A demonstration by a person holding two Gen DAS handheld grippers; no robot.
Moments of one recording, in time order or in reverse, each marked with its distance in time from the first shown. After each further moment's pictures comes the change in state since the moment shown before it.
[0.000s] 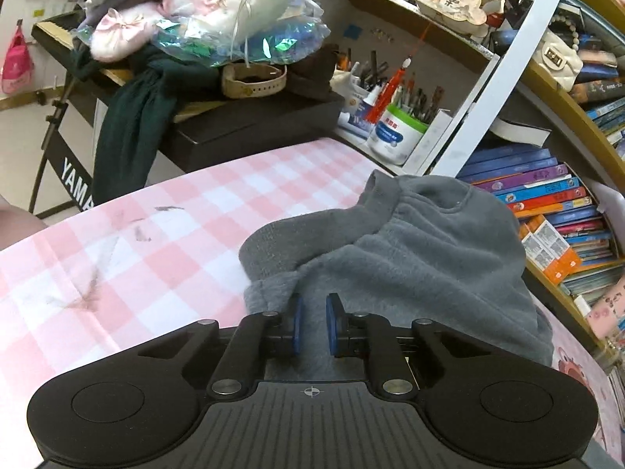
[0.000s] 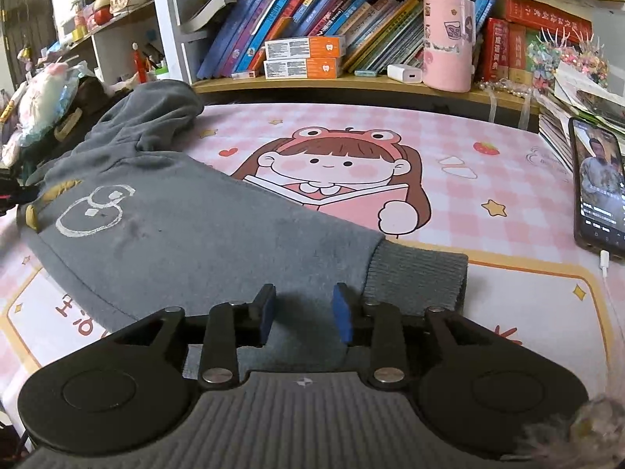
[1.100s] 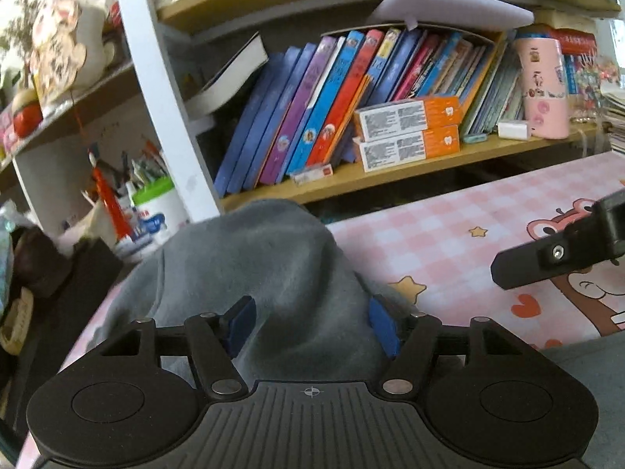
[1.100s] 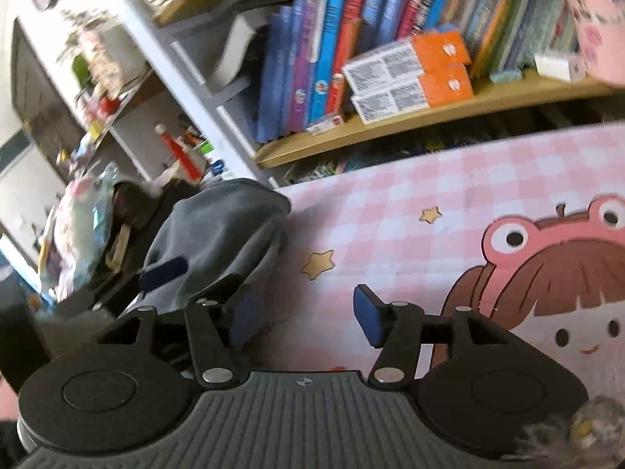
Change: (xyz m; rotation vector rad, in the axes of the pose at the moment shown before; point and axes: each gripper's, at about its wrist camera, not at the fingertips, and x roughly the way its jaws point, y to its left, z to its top) left arm 0.107 -0.247 -0.034 0.882 -0.075 -0.071; right arm 0.180 0.068 0.150 0.327 -0.028 0.338
